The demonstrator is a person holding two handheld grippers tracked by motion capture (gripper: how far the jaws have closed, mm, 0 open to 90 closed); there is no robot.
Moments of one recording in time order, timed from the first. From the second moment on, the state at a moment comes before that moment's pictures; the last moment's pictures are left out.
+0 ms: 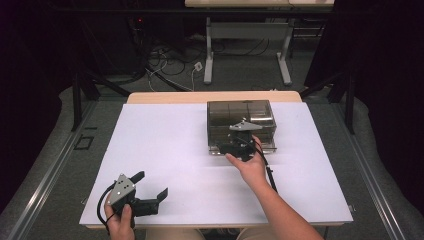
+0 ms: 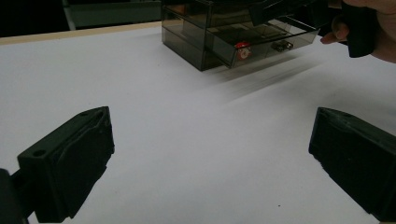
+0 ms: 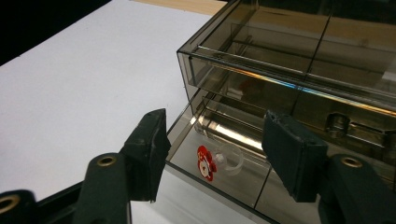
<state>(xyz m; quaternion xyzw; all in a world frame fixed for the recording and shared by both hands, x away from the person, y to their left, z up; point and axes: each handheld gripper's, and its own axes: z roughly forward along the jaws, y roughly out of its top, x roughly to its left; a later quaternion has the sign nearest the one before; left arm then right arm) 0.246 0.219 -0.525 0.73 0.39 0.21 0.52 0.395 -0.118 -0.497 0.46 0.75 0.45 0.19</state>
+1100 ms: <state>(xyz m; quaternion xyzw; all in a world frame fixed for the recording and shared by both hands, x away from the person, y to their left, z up) 0.246 0.217 -0.526 0.73 0.39 0.21 0.52 0.324 -0.168 -0.491 0.43 0.75 0.47 0.19</state>
